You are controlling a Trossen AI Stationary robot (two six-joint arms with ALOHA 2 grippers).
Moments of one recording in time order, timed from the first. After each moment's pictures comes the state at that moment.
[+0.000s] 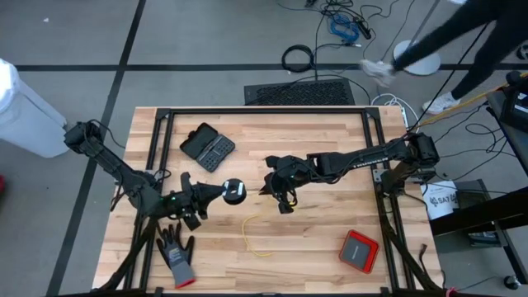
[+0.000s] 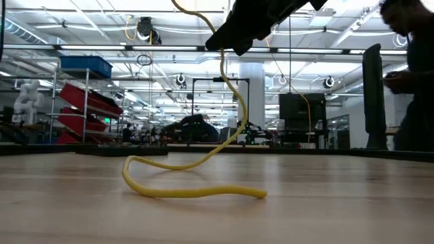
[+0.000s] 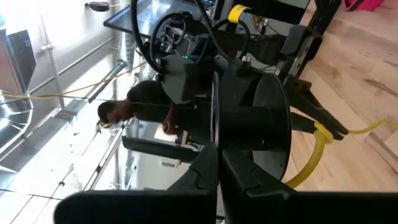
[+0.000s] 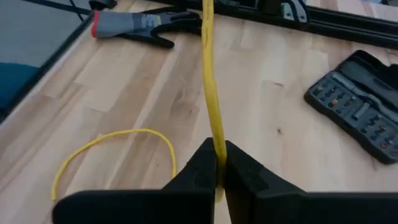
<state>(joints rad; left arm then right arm) -0.68 1.07 0.69 0.45 -0.93 1.38 0.08 1.65 1.20 -0.17 -0.09 -0.13</state>
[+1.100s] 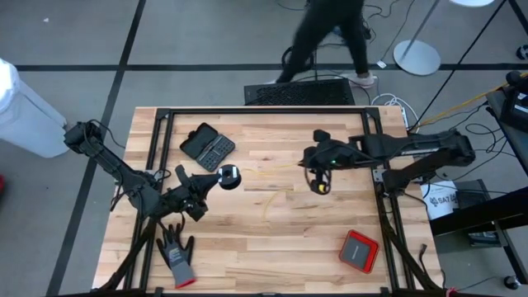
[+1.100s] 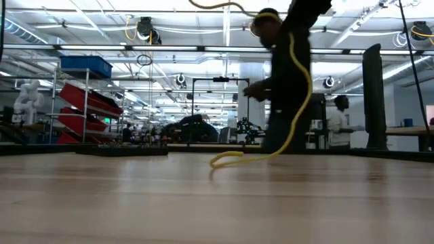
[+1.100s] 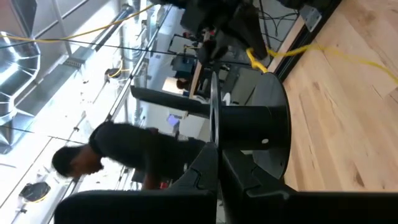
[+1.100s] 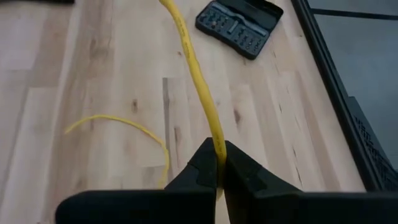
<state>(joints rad) -0.68 1.07 0.69 0.45 -1.16 1.35 0.07 1.25 1.20 -0.73 0.24 0.04</state>
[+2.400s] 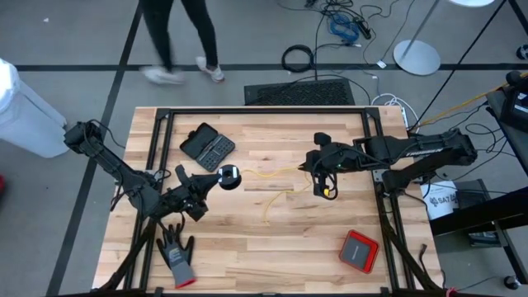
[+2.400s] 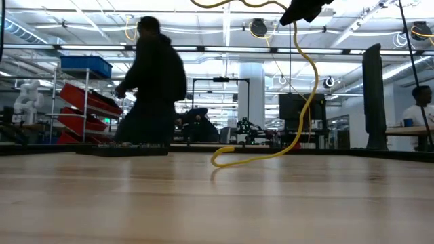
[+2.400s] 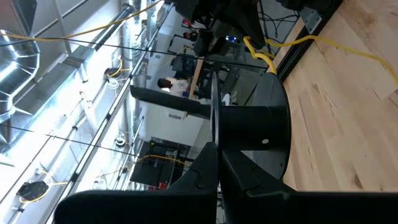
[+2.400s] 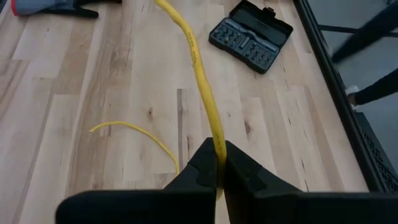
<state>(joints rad) -0.68 1.07 0.69 0.45 -1.16 1.34 0.11 1.23 1.20 -0.71 0.24 0.04</state>
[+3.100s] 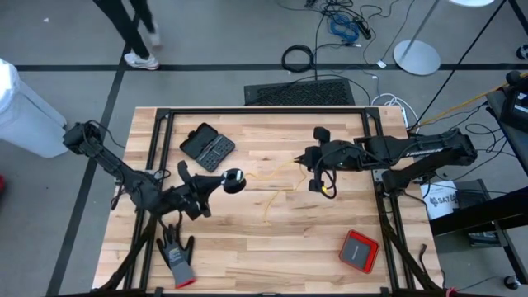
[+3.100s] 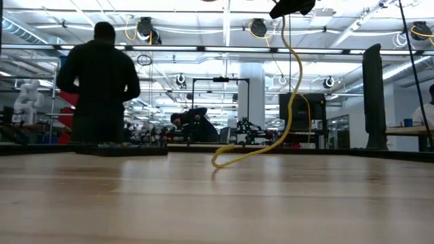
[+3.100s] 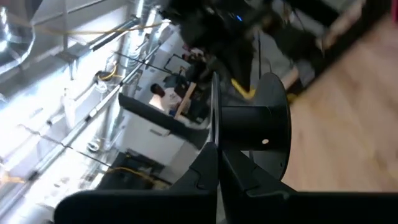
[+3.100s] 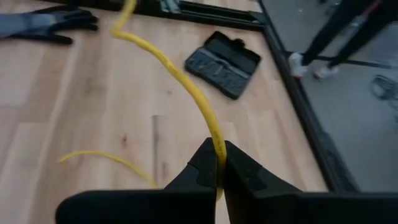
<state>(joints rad) -0.63 1.06 0.69 0.54 -1.01 1.15 0.11 1.23 1.20 -0.60 0.36 -0.02</state>
